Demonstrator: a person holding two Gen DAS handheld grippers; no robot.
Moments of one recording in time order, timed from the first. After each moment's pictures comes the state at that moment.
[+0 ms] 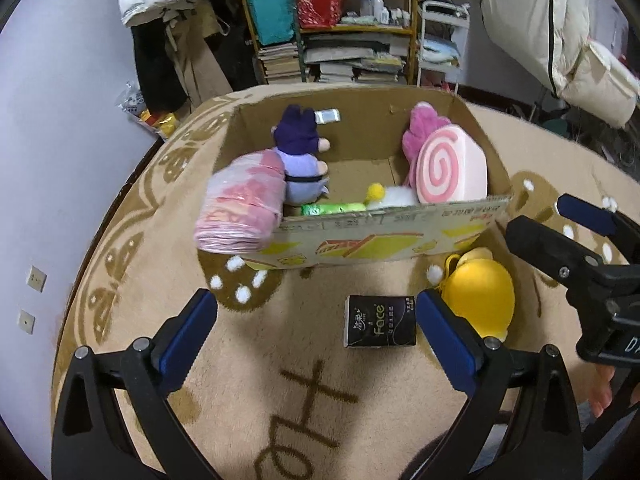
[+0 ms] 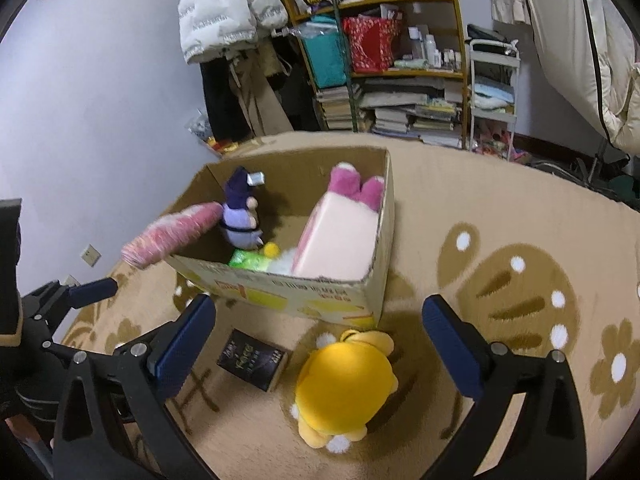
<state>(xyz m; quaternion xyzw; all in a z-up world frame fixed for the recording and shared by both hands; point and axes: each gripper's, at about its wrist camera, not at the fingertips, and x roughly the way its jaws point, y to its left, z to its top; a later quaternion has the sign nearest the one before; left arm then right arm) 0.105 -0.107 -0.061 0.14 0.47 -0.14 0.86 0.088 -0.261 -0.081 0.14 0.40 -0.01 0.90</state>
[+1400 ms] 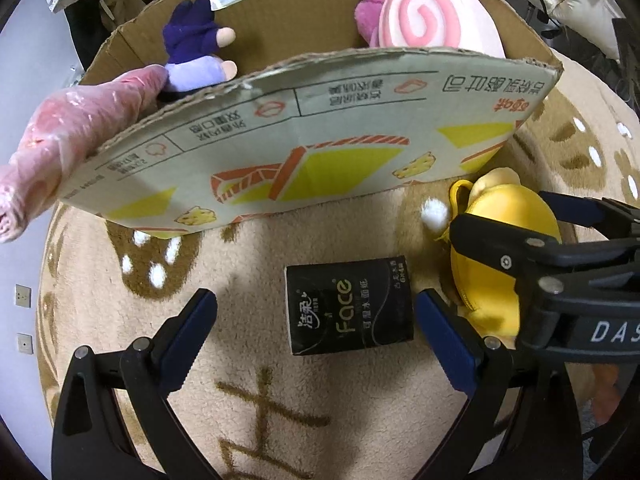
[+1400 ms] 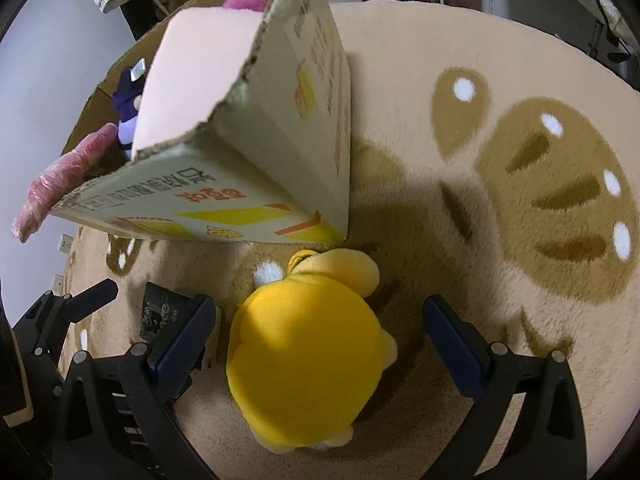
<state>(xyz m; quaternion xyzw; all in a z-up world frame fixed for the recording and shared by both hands) 0.127 -0.144 -0.153 0.20 0.56 -0.18 0.78 0.122 -0.280 -0.184 0.23 0.55 -0.04 0.80</state>
